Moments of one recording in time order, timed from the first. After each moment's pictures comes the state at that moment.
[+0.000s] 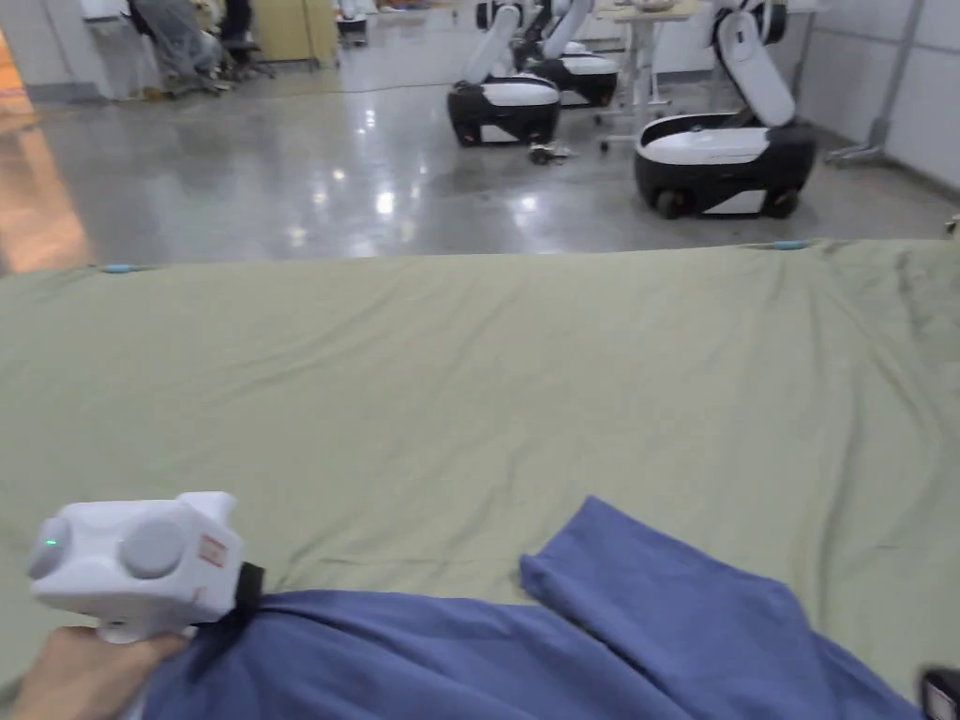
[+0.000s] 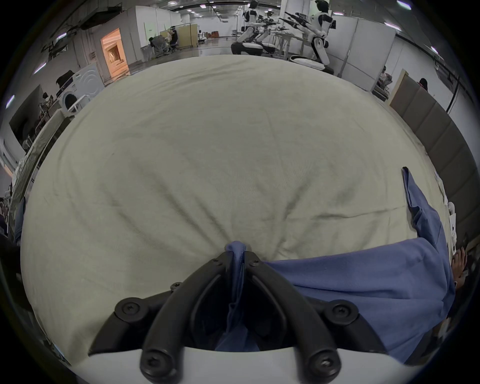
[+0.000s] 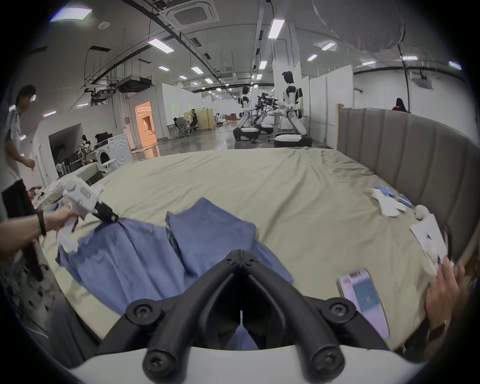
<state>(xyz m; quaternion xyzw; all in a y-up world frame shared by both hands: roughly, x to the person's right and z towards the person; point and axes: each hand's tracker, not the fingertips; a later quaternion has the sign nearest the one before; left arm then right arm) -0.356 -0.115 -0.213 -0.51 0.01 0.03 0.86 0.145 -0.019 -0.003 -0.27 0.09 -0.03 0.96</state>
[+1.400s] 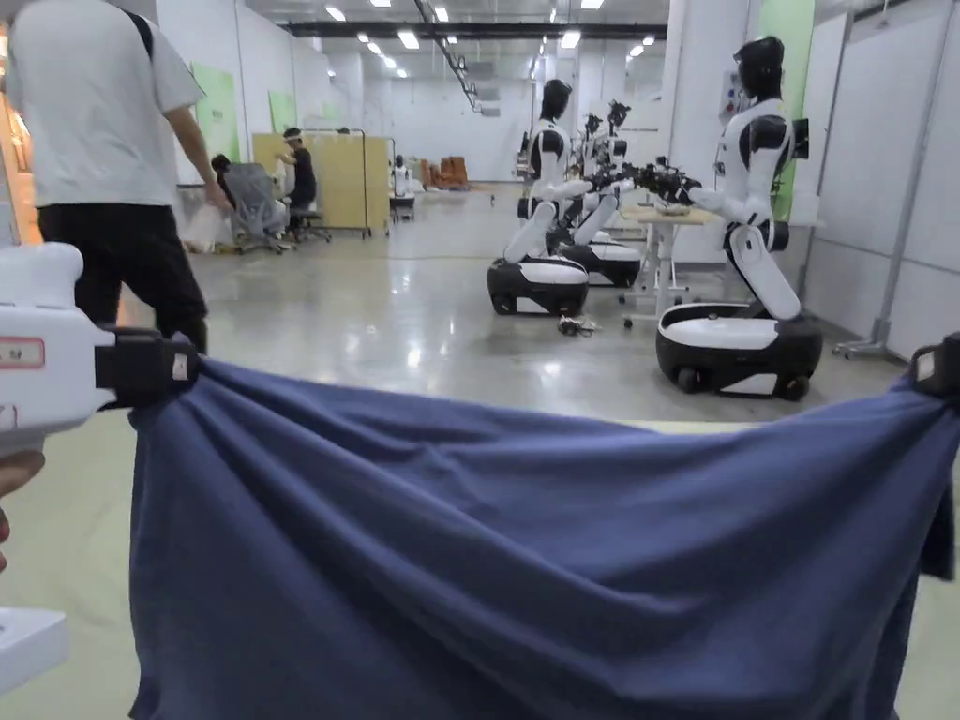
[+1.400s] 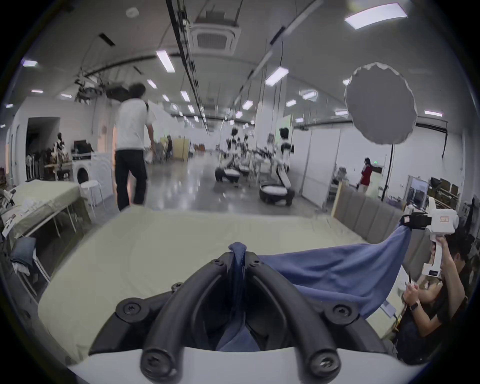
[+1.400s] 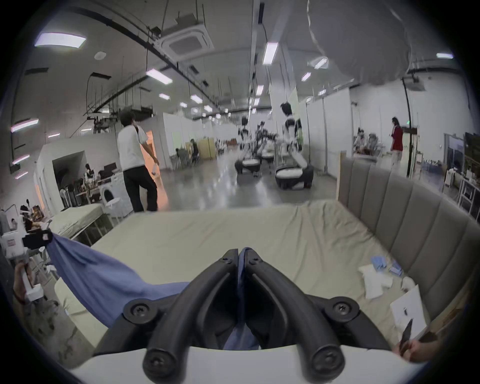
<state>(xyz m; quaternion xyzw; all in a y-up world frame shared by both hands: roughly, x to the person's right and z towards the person) -0.441 0.228 0.027 -0.11 -0.04 0.07 0.99 0.158 0.232 -0.052 -0.14 0.06 -0.04 0.99</state>
